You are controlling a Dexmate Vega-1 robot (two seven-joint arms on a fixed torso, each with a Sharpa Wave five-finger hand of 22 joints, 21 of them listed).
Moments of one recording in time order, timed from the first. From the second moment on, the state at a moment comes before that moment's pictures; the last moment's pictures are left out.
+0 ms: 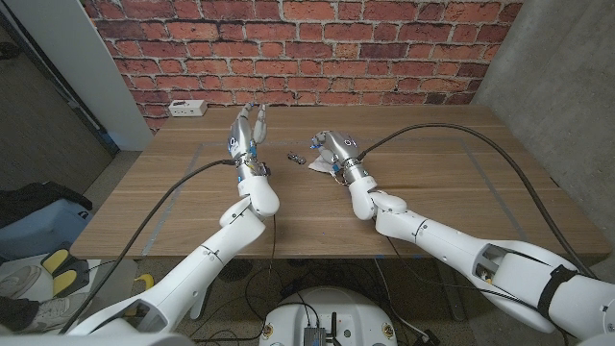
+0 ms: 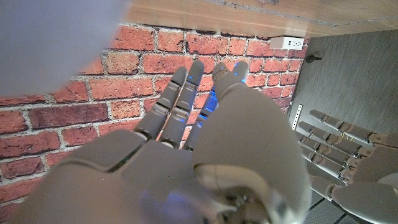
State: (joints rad) left arm 0.91 0.40 0.50 -1.64 0.26 0.19 0.97; left_hand 0.28 0.13 0.44 0.03 0.18 0.36 -0.01 0.18 0.20 0.39 0.04 0.22 0.31 0.38 0.07 0.18 0.22 0.22 0.20 0.40 0.24; right arm -0.53 -0.34 -0.99 -1.18 -0.59 -0.02 -0.69; right_hand 1.32 0.17 0.24 -0.14 0.20 1.07 -0.07 0.30 0.24 0.82 -0.18 0.30 0.27 0.73 -0.07 0.49 0.48 0.56 -0.05 0.44 0.21
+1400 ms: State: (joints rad) left arm 0.95 0.47 0.45 -1.51 0.14 -0.25 0.78; left_hand 0.25 0.11 0.45 0.03 0.18 0.33 -0.03 0.18 0.19 0.38 0.03 0.21 0.29 0.37 0.04 0.19 0.20 0.21 0.20 0.39 0.23; right arm -0.43 -0.22 -0.99 -0.94 -0.36 0.09 -0.39; right_hand 1.14 0.11 0.16 -0.04 0.22 0.41 -0.17 0.17 0.19 0.40 -0.12 0.18 0.26 0.60 -0.06 0.34 0.44 0.51 0.03 0.56 0.21
